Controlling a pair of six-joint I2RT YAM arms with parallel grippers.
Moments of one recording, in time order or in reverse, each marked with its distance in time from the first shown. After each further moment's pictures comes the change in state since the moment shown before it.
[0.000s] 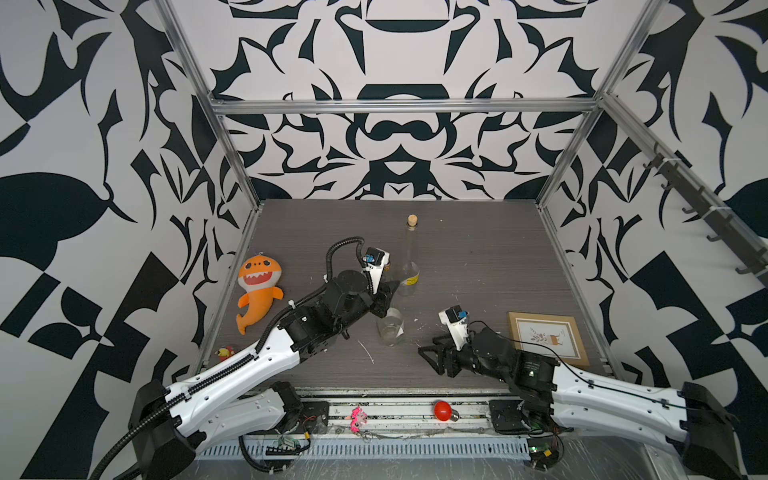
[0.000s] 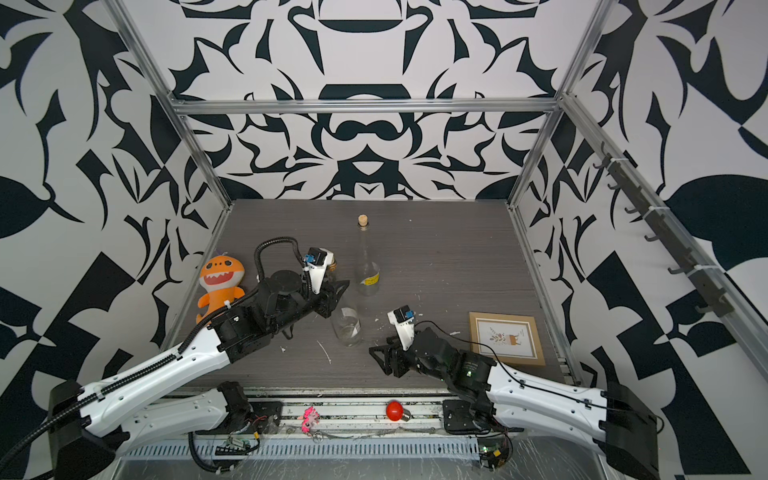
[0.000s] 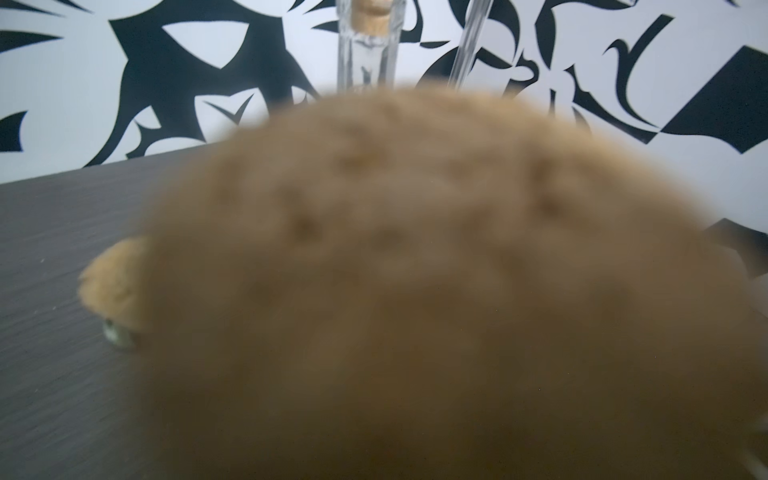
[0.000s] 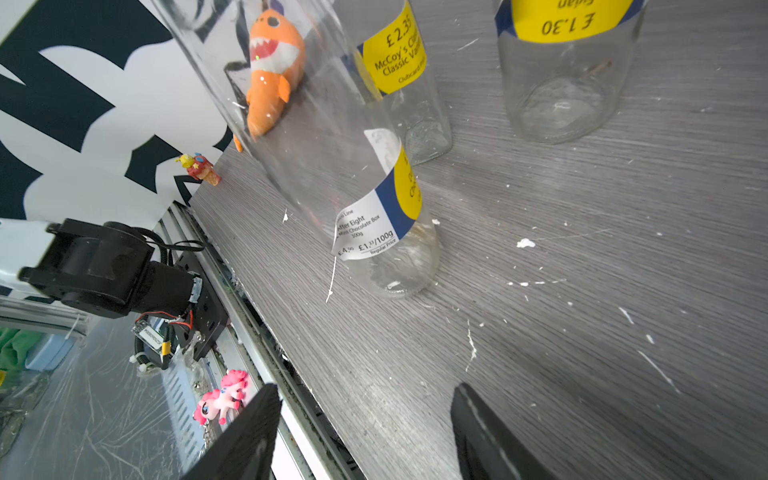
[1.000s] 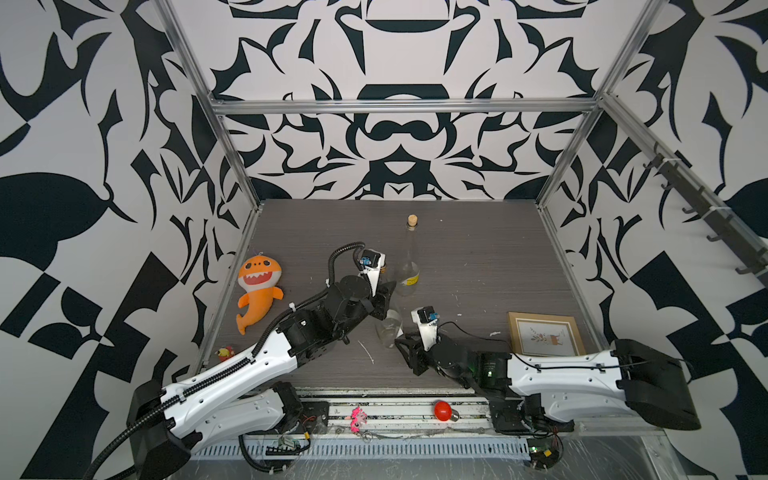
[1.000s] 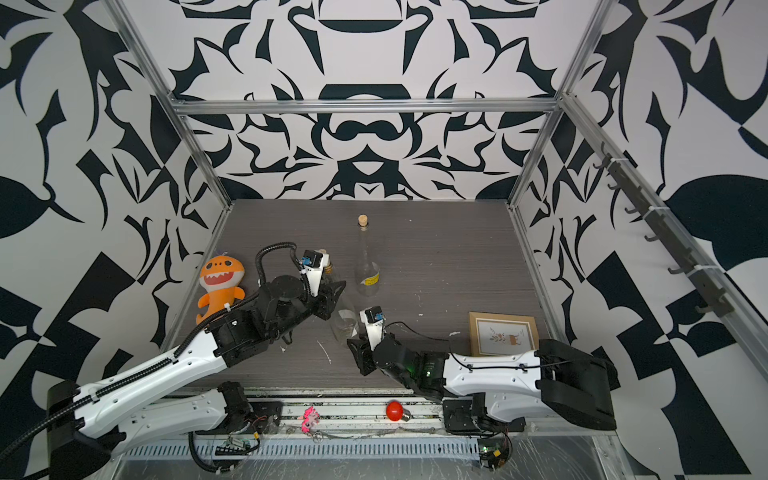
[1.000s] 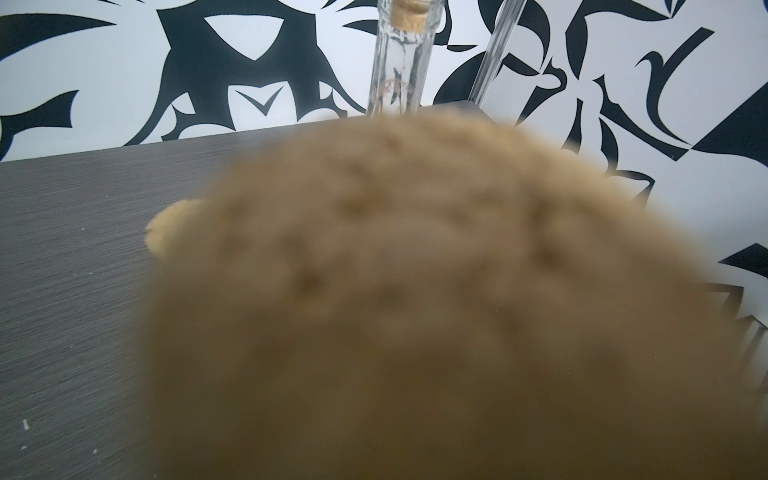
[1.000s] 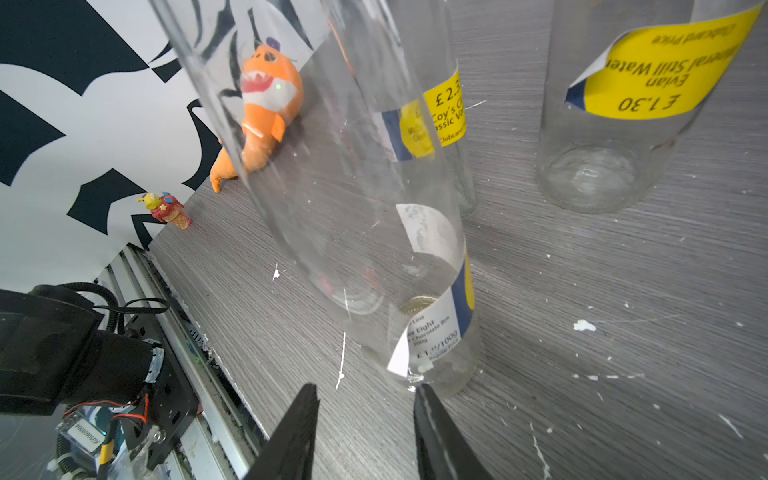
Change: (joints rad) left arm -0.050 -0.019 0.000 -0.032 -0.098 -0.055; right arm 0.187 0.415 0.138 0.295 0.327 0.031
